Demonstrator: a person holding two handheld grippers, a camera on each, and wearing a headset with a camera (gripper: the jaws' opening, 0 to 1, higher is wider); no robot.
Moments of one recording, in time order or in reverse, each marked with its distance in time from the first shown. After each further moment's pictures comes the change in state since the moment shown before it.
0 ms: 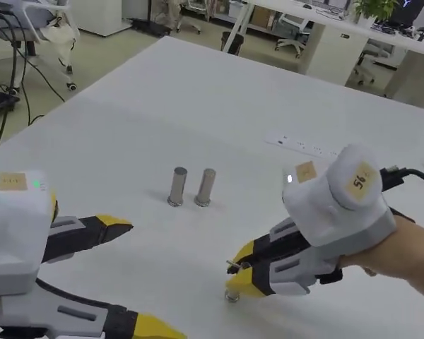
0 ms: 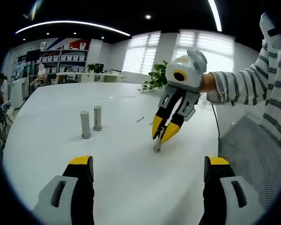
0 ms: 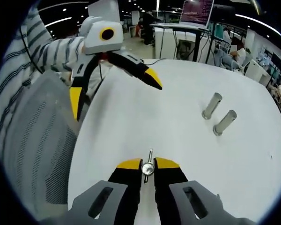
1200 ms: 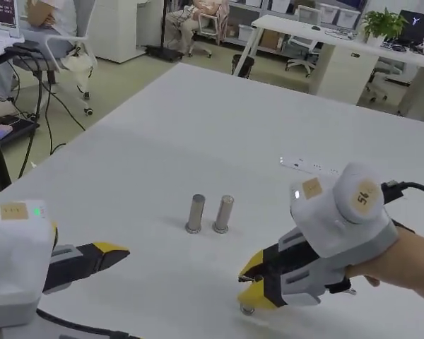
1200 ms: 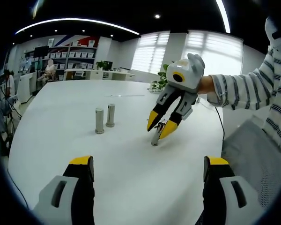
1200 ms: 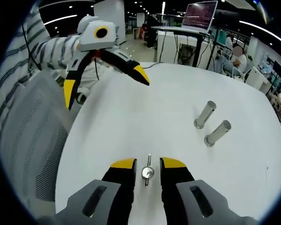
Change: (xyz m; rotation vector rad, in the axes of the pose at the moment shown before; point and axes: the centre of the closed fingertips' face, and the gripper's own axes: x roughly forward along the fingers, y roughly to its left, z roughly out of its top) left arm -0.022 0.016 -0.002 -0.042 0.010 0.067; right arm 0.009 -0.022 0.010 -0.042 -0.030 -0.034
